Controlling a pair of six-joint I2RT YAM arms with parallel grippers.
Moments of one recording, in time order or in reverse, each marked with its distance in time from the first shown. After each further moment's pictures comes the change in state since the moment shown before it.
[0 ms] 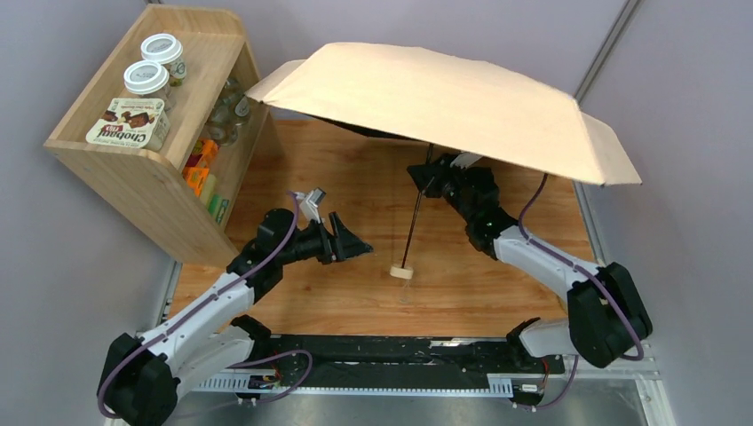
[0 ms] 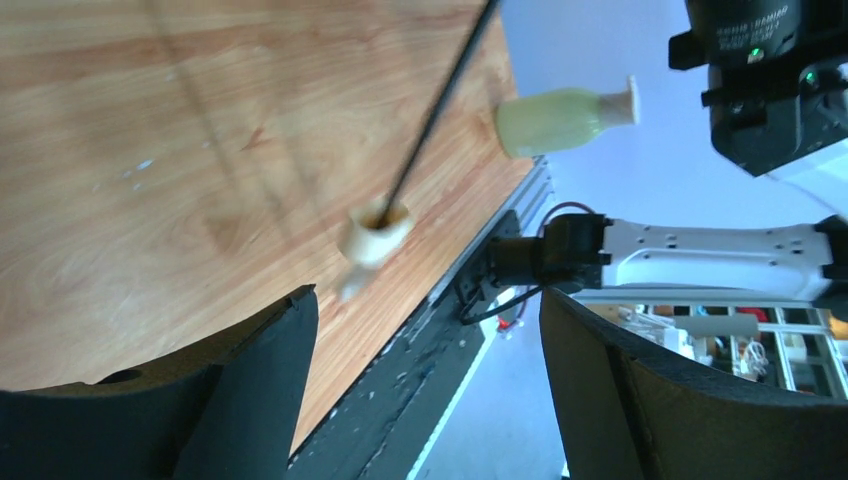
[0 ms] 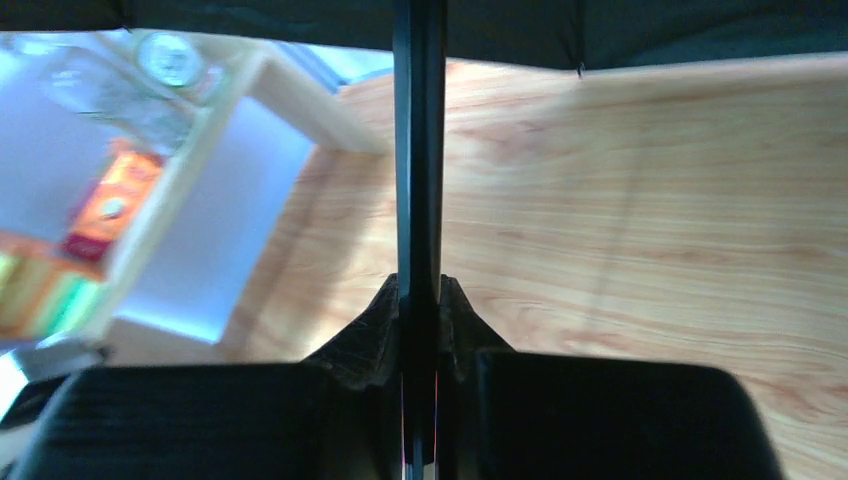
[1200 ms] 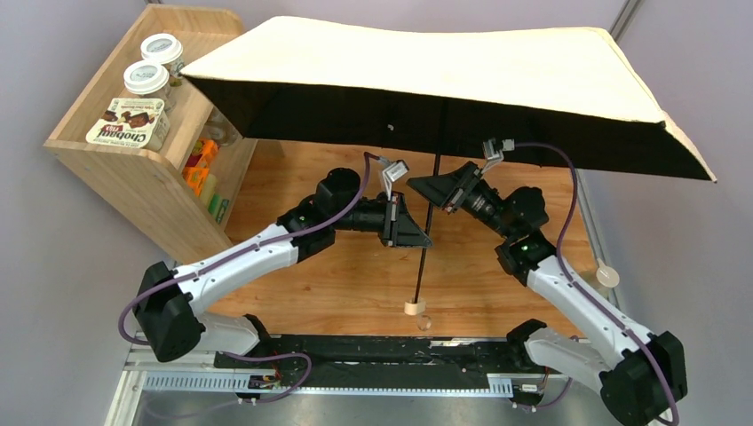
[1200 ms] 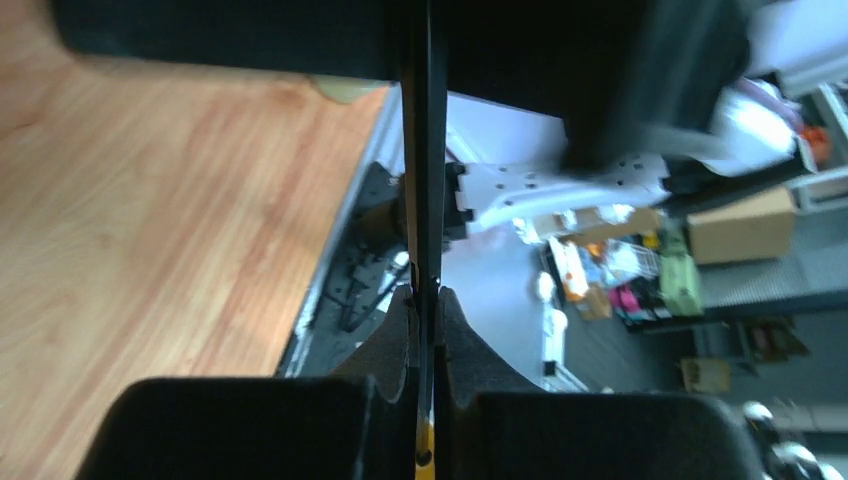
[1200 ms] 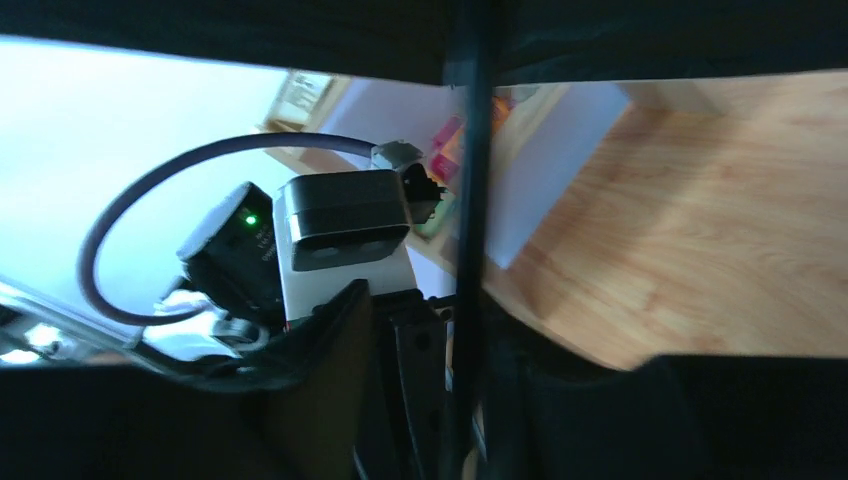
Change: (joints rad) left arm -0.320 0.463 0.566 0.065 0.172 0.085; right arm -0.021 -0.389 -0.099 0.104 -0.468 0.449
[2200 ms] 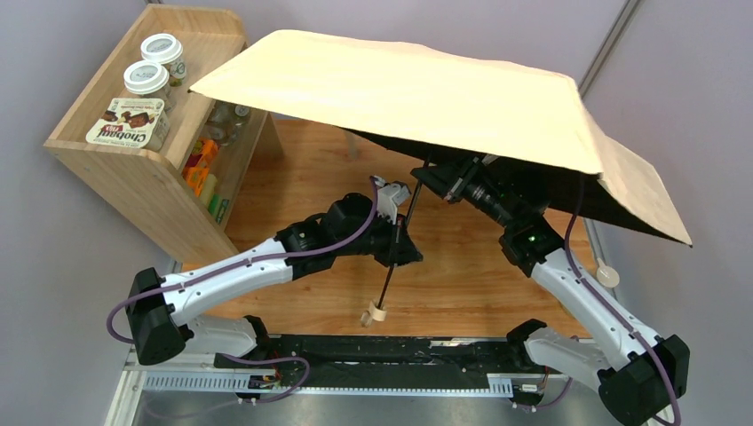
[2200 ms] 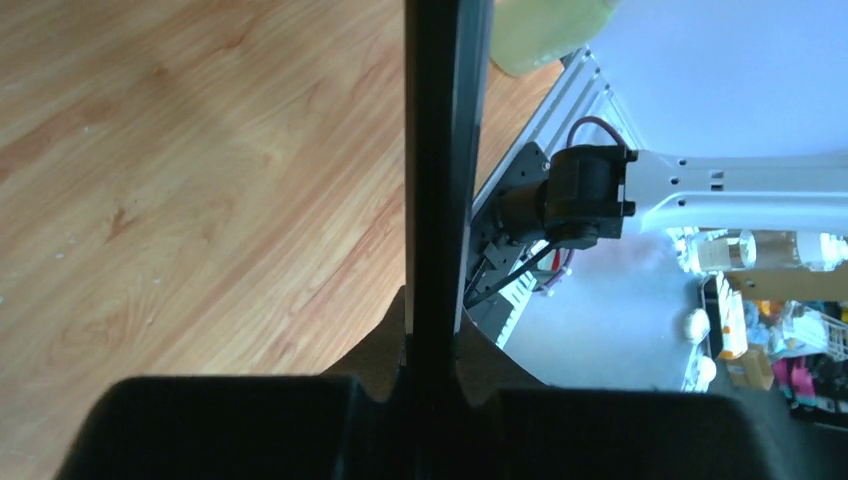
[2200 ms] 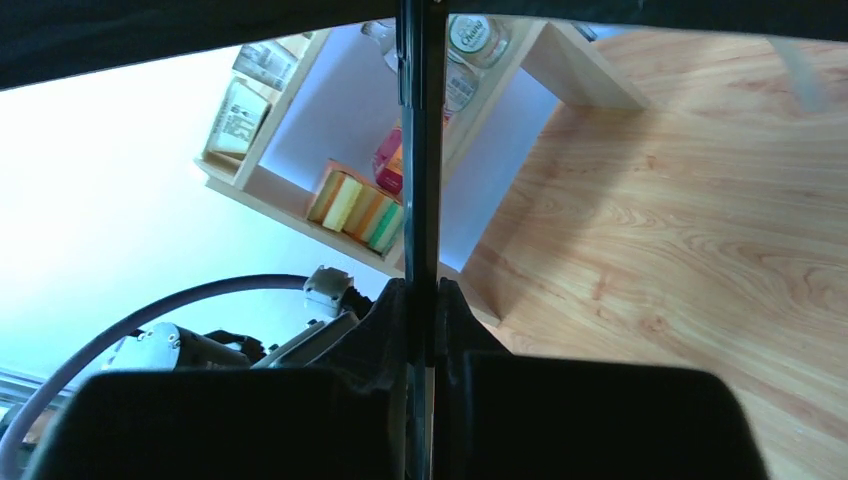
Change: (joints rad) left arm -0.170 -0.071 0.015 -0.370 -0.507 0.157; right arm -0.013 0.003 0.168 -0.349 0.090 -0.119
